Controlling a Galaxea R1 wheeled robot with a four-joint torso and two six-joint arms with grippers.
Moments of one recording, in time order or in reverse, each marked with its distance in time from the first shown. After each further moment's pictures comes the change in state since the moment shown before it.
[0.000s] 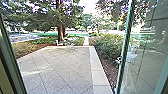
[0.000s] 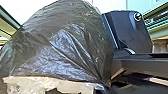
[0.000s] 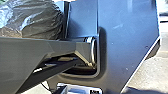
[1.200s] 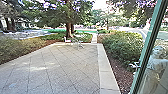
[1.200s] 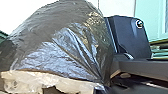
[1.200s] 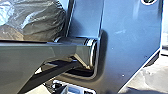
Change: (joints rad) left arm -0.013 0.001 0.003 0.000 -0.006 0.000; right arm 0.005 0.003 -0.002 0.002 0.002 0.006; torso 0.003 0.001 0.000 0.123
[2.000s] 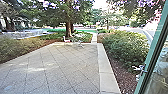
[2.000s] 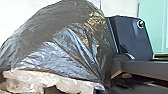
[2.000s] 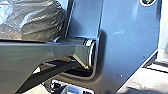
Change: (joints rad) left arm 0.002 0.000 -0.002 0.000 0.001 0.000; right arm 0.000 -0.002 0.000 0.000 0.001 -0.005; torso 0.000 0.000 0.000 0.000
